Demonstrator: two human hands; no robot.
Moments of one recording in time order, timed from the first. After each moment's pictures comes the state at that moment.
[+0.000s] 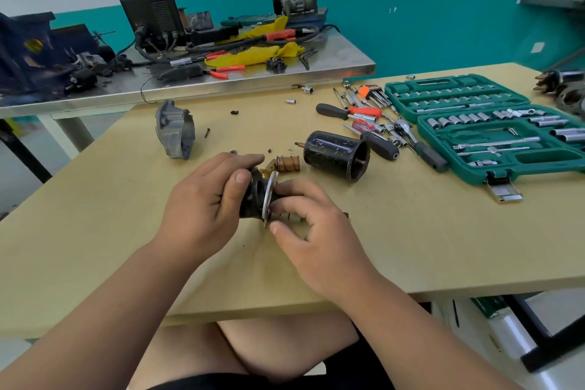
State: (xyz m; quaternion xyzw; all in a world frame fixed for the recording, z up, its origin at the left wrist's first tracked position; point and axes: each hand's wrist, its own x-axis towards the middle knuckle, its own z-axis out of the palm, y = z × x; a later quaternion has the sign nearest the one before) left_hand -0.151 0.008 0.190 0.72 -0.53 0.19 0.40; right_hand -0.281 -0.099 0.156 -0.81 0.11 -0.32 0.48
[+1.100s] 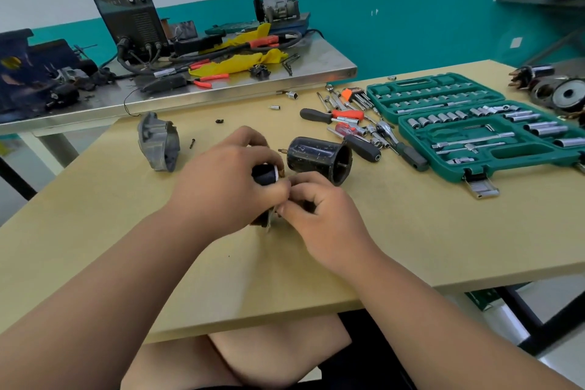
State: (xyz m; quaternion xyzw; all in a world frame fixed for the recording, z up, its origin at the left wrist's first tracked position) left_hand -0.177 -0.036 0.238 0.81 -0.53 0.14 0.21; right_hand -0.281 -0.134 0.164 -0.77 0.13 -0.32 0.54
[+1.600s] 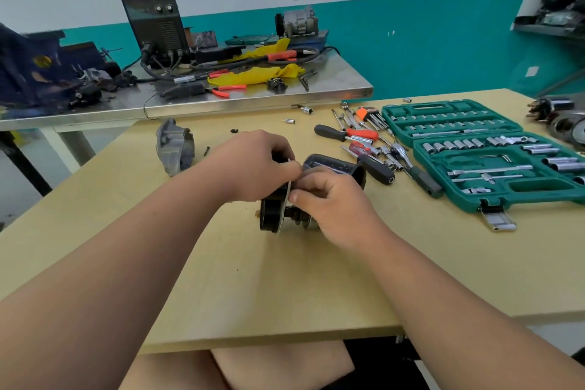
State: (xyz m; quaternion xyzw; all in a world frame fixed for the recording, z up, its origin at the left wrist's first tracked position) left_hand -0.146 -0.068 0.265 0.86 -0.48 -0.02 0.18; right_hand -0.258 -0.165 0.190 -0.80 0.13 -0.27 0.52
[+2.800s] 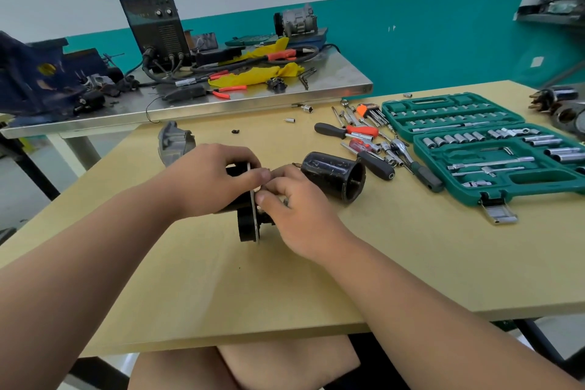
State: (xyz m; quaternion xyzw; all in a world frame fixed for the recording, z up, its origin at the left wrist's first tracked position) left_hand -0.125 -0.023 0.259 0.84 -0.51 -0.01 0.19; right_hand -0.238 -0.130 0.187 -0.84 0.09 -0.26 0.47
